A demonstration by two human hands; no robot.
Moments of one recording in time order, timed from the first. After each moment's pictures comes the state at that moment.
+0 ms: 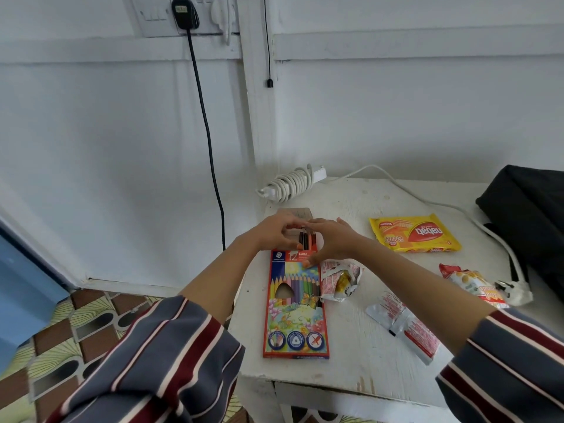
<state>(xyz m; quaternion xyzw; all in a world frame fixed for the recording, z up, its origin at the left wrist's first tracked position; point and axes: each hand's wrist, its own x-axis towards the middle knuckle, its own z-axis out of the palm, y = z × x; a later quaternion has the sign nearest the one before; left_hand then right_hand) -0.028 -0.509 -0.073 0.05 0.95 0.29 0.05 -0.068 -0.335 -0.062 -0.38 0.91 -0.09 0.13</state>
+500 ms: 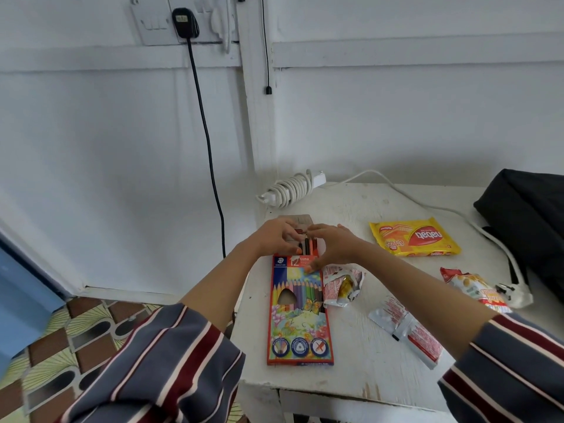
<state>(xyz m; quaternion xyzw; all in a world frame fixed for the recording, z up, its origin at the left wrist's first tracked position) -0.025 -0.510 -0.072 0.04 0.95 0.30 0.04 -0.066 -0.334 -0.060 -0.37 0.91 -0.09 0.15</state>
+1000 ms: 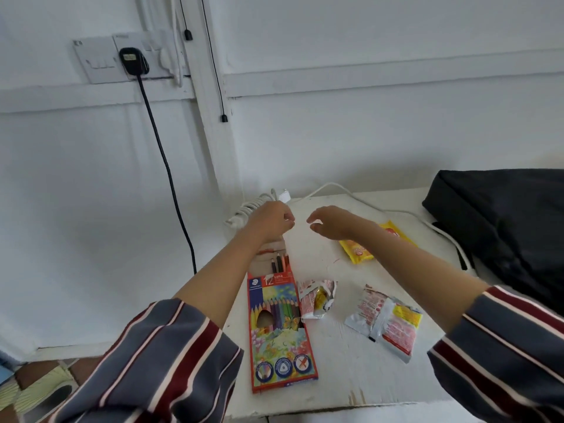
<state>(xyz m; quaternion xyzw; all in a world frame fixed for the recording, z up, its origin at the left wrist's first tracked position) -0.059 -0.459 -0.002 0.06 0.98 0.20 -0.05 -0.089 -0.297 0.000 -0.27 0.95 -0.11 0.08</state>
